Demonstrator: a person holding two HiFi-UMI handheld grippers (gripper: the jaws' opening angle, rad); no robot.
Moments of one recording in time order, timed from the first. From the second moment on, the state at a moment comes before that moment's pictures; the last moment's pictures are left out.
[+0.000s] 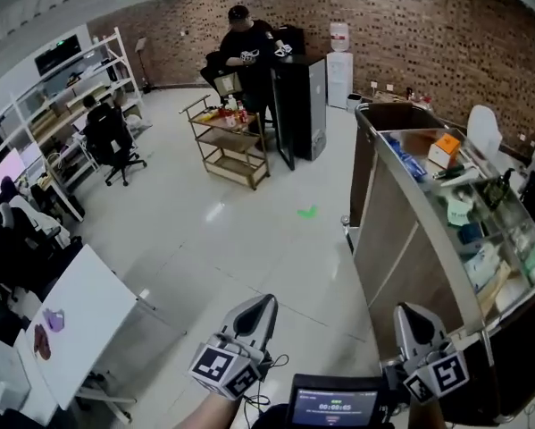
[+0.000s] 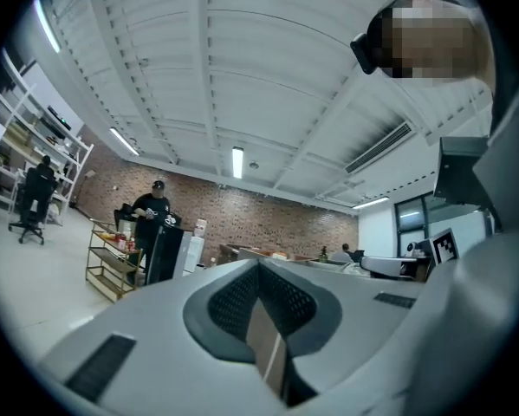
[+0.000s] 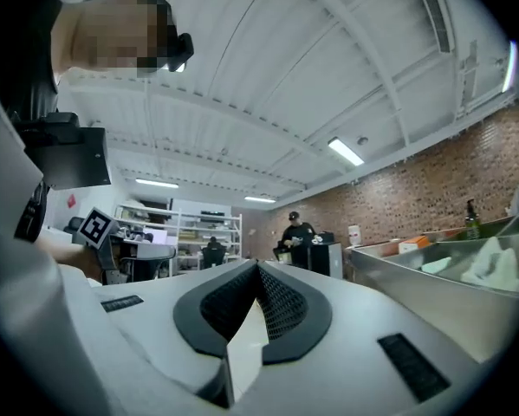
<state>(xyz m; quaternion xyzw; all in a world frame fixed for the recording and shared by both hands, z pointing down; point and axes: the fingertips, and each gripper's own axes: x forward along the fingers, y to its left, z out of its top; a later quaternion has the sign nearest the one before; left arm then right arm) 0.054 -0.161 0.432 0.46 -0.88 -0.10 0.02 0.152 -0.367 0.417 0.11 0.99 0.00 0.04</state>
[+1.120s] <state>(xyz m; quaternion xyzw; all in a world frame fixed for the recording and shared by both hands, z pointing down) -0.255 0.464 0.433 0.01 -0.99 -0.10 -0.01 -0.368 0.275 0.397 0.54 0.84 -0.02 0.05</state>
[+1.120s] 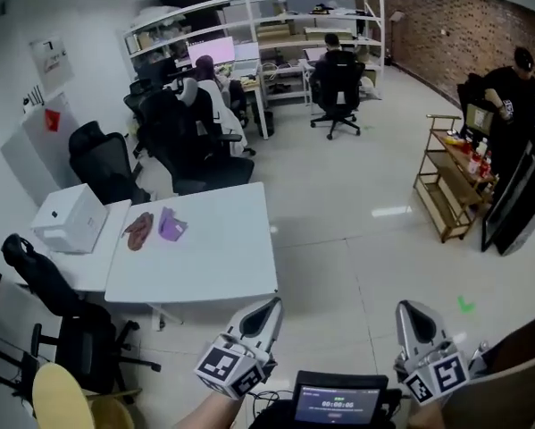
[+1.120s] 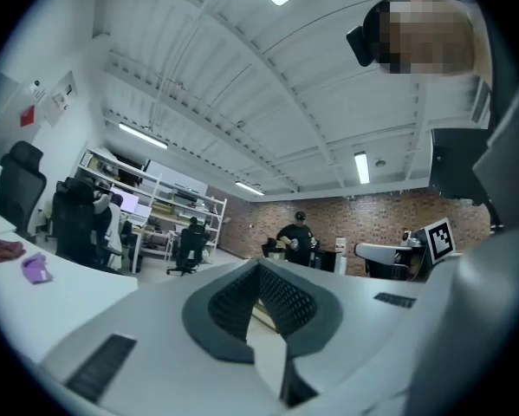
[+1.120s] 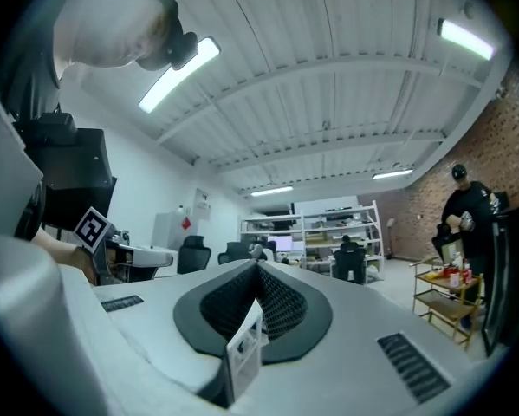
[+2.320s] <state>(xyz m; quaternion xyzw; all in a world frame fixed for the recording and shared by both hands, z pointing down) -0.150 1.115 0.466 -0.33 -0.94 -0.11 0.01 -0.370 1.044 0.449 0.80 0.60 -0.03 -0.04</state>
